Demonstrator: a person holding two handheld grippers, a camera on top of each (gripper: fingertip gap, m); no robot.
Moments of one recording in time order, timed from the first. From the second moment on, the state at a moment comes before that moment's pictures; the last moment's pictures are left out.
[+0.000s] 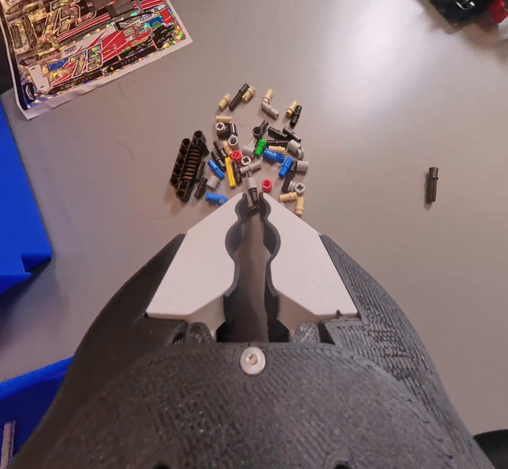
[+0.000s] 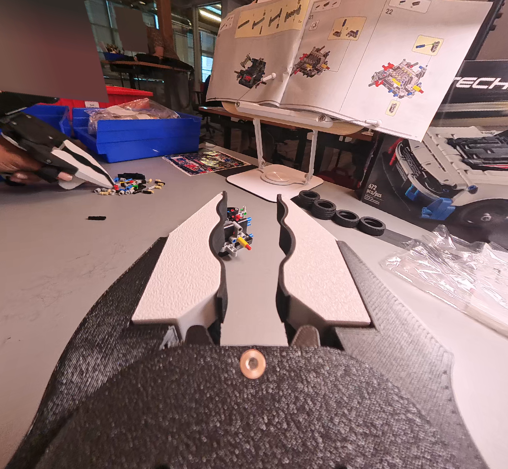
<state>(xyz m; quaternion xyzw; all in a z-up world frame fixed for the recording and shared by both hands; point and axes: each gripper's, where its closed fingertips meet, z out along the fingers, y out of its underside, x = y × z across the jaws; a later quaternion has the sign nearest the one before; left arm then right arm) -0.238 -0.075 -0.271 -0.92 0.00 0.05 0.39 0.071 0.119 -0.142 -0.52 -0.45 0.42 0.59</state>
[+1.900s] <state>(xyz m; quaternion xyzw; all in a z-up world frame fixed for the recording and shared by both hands) -0.078 -0.088 -0.220 -0.81 0.27 -0.15 0.49 -0.072 -0.084 -0.209 -0.25 -0.80 0.41 0.36</state>
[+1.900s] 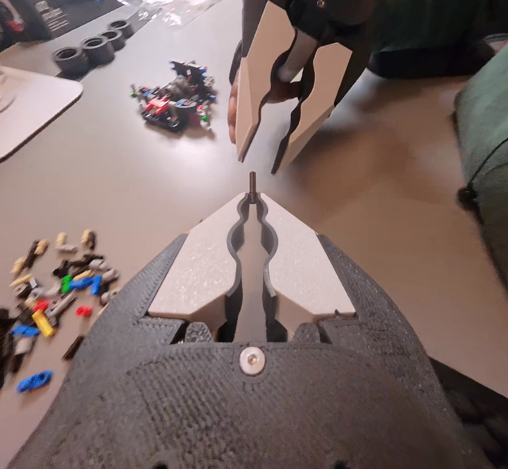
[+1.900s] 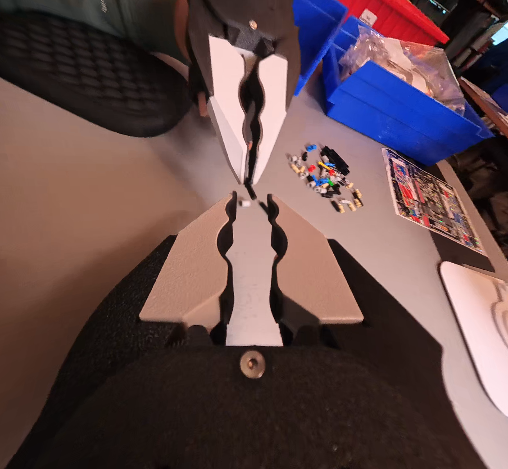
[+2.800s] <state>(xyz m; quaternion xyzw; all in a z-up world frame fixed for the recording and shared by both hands) -0.122 -0.050 -0.272 -0.90 0.20 -0.02 0.39 0.033 0.043 -0.270 -0.47 -0.80 0.19 0.34</state>
